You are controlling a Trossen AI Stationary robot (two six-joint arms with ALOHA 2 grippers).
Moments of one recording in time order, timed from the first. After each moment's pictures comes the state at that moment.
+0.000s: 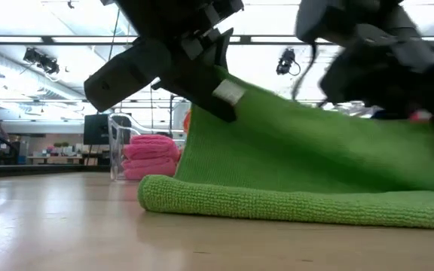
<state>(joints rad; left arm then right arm) -0.53 2.10 1.57 -0.66 -0.76 0.21 0.32 1.73 0.94 -0.56 -0.42 0.28</state>
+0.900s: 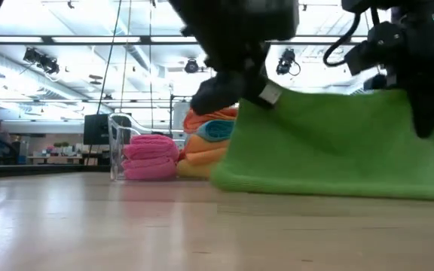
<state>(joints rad) -0.31 2.08 1.57 -0.42 -0.85 0.60 0.33 1.43 0.93 -1.08 0.09 0.47</state>
